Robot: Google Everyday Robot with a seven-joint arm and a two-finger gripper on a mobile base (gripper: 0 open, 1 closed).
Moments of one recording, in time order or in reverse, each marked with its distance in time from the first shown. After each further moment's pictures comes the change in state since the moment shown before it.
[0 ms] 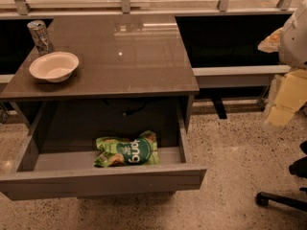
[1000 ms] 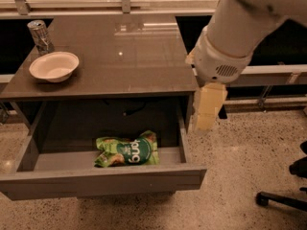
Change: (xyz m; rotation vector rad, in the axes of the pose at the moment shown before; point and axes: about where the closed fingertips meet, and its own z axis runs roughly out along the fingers) arm -0.106 0.012 0.074 -0.074 -0.040 -0.227
